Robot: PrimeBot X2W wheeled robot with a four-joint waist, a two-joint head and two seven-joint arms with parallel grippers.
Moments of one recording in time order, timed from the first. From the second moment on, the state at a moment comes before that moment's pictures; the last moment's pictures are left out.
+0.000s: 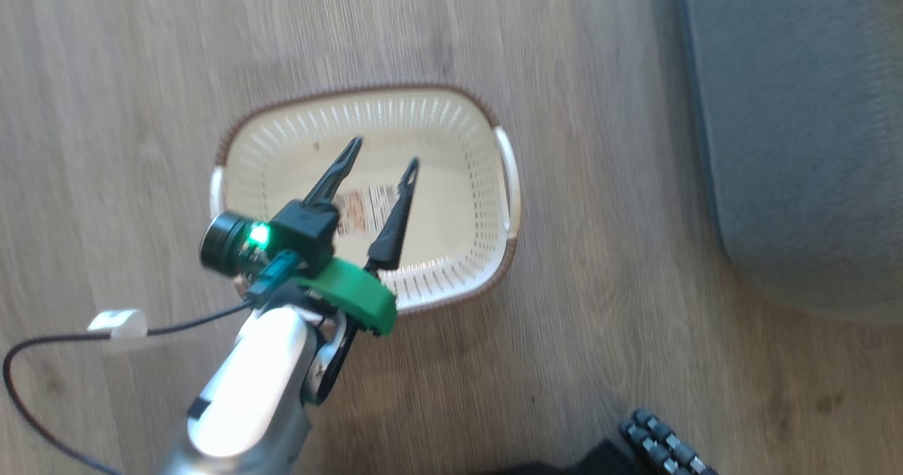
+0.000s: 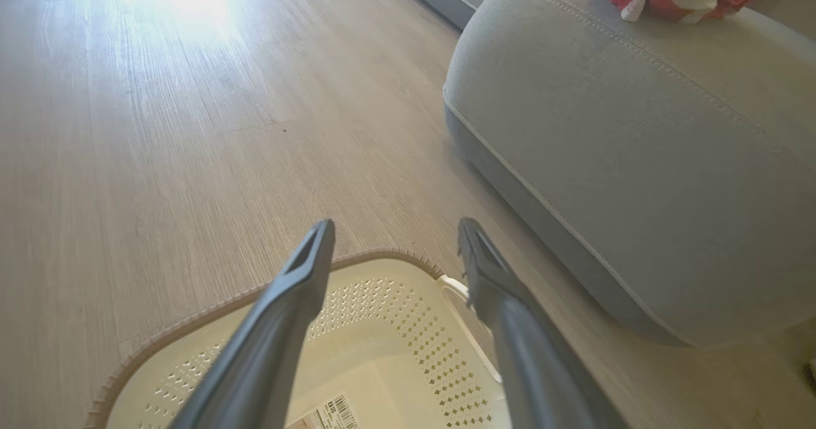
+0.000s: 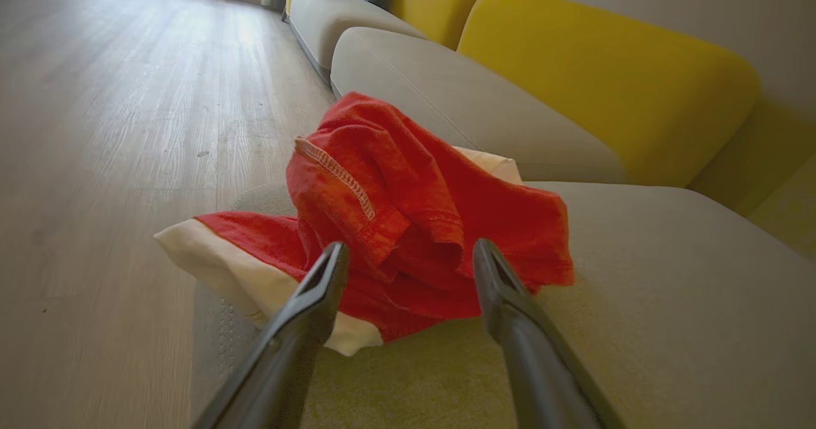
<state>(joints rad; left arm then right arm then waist) -0.42 0.12 -0.49 0.27 -0.28 0.06 -0.26 -0.83 -0.39 -0.36 0.68 0.06 0.13 -0.26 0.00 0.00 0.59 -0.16</state>
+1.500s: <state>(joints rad) 0.05 0.05 -0.02 0.47 -0.28 -0.01 -0.25 0.00 -0.04 -0.10 0.44 0.04 0.13 -0.24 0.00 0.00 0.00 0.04</state>
